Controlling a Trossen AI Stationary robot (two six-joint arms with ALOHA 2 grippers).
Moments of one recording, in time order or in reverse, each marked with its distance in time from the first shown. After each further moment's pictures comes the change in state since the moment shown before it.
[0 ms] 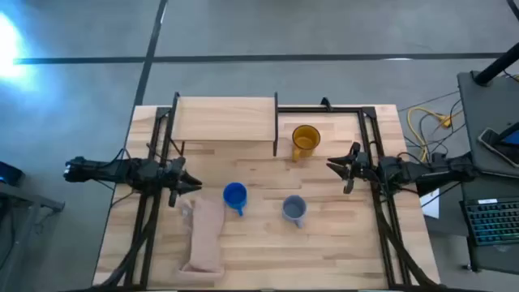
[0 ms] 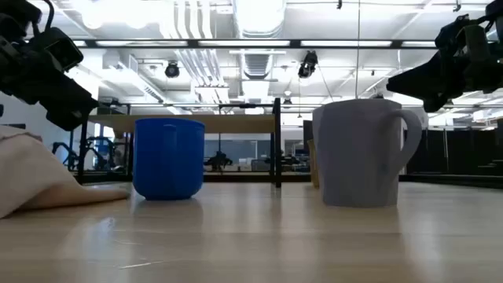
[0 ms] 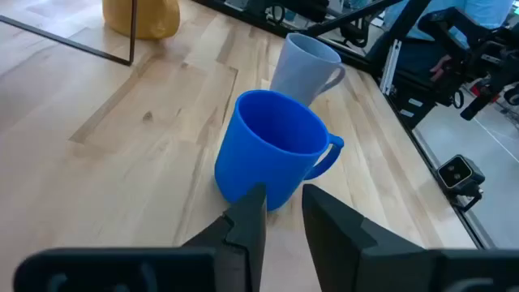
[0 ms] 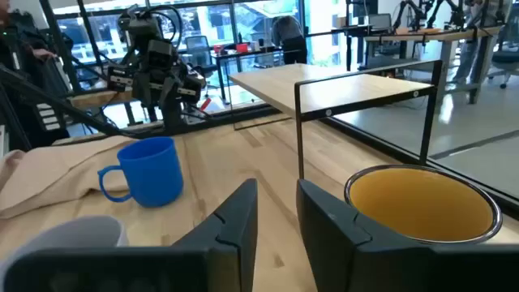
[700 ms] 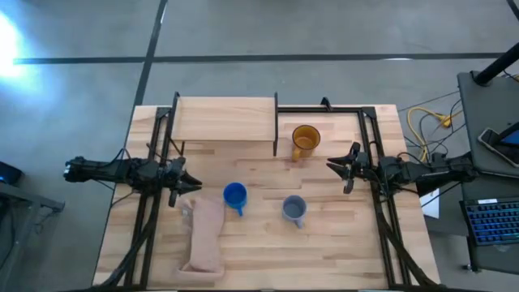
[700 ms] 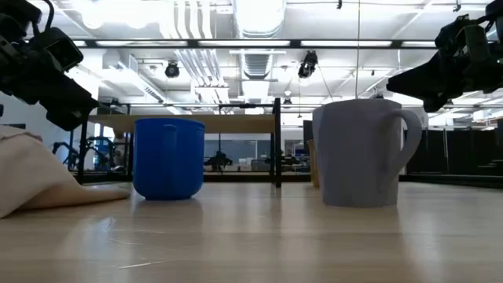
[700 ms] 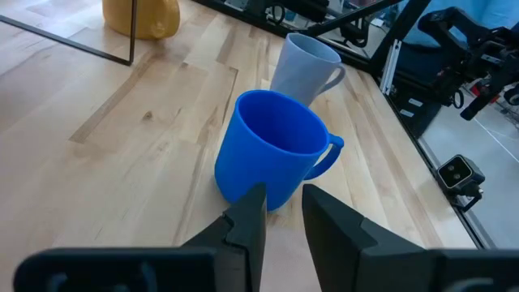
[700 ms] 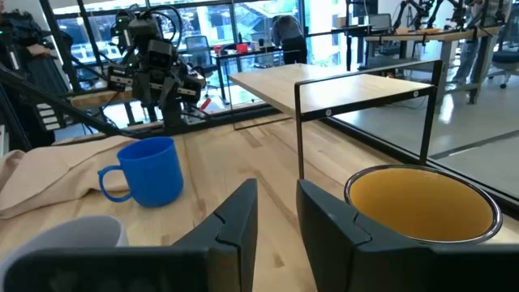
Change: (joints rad) left arm 0.000 0.000 0.000 0.000 0.000 0.000; right arm 0.000 0.000 0.000 0.000 0.000 0.000
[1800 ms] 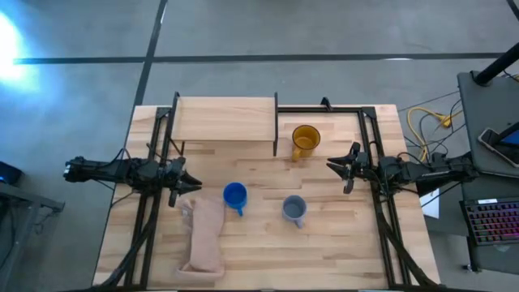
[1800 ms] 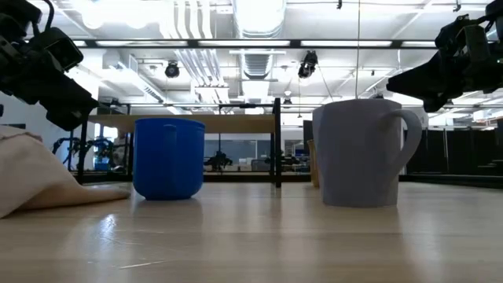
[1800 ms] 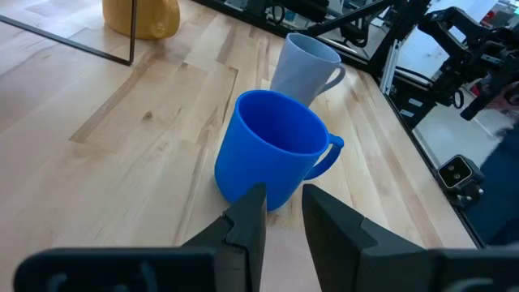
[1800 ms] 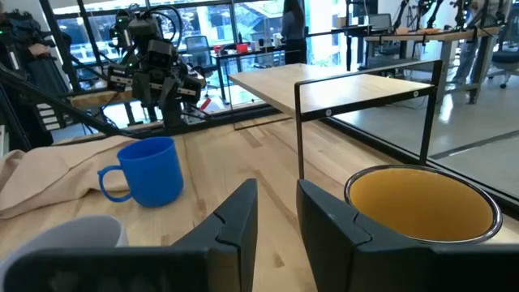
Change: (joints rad) left arm 0.000 0.000 0.000 0.000 0.000 0.000; right arm 0.000 0.000 0.000 0.000 0.000 0.000
